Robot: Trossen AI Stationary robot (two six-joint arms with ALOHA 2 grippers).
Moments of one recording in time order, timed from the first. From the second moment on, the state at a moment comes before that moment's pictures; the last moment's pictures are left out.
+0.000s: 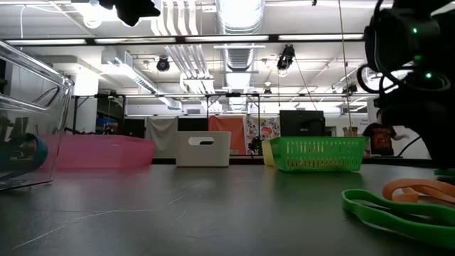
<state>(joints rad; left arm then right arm) 0.12 0.86 0.92 -0.47 0.06 0.20 0.27 1.40 0.67 -0.97 0.08 1.46</state>
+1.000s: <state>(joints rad) 0.12 0.89 0.92 -0.44 0.06 0.20 0.26 1.27 0.93 -1.02 0.48 1.28</state>
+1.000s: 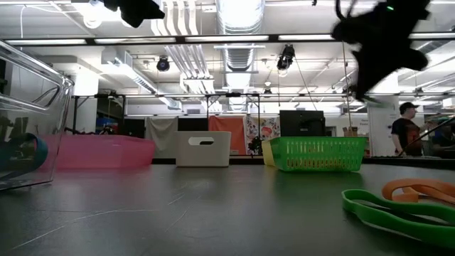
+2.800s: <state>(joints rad) 0.12 0.87 0.92 -0.44 0.06 0.19 -0.28 2.08 1.58 -0.13 0.36 0.31</state>
